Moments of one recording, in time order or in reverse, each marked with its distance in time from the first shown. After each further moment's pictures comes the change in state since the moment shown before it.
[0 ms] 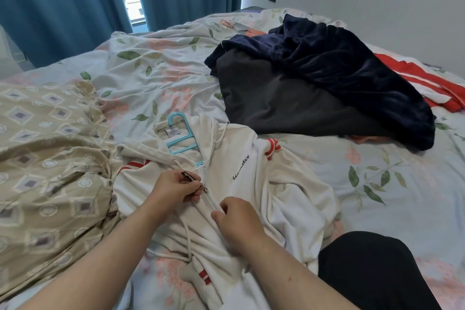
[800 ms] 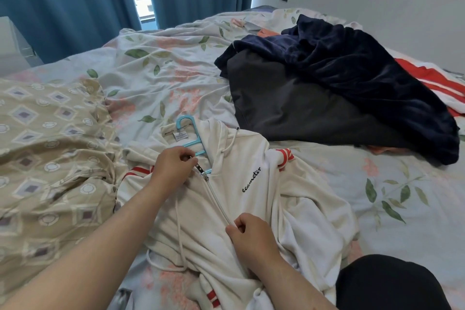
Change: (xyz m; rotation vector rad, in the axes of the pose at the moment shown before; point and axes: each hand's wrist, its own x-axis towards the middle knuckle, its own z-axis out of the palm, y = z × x) left_hand 0.076 0.019 -0.025 0.566 0.295 0.263; right_hand 0.008 0.030 0.017 0.159 0.052 0.063
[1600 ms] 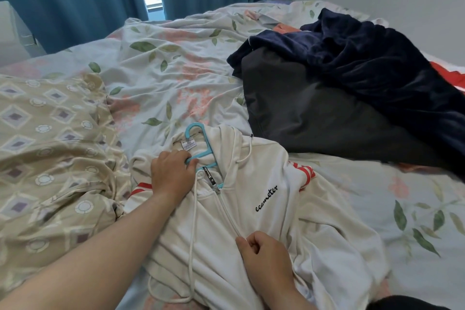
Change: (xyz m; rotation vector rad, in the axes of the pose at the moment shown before) left_hand 0.055 -0.051 0.020 0.599 0.200 0.166; right_hand 0.025 0.015 0.015 -0.033 0.100 0.046
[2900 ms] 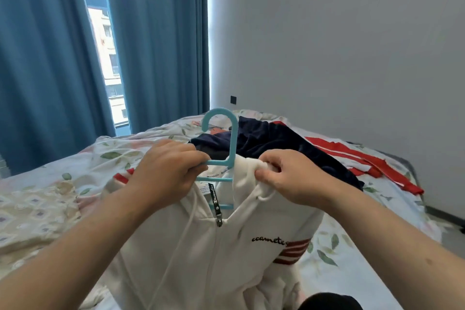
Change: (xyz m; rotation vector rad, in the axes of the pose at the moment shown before) left_hand -0.093 0.207 -0.309 -0.109 0.429 1.045; right_hand -0.108 -0.141 -0.354 -0.222 0.217 -0.535
